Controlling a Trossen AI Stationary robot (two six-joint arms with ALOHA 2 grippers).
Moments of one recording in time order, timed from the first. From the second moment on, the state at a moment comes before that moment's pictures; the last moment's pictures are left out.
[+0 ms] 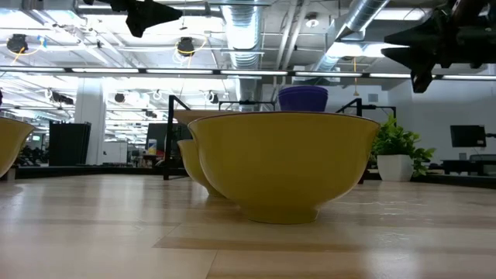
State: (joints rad) left arm -0.16 0.63 0.59 0.09 -0.29 -0.09; right arm -0.13 0.10 0.14 0.06 0.05 0.38
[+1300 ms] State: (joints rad) left arm -0.27 1.04 1.05 -0.74 -0.14 -0.48; right arm -0.19 0.10 0.14 -0.06 0.05 0.15
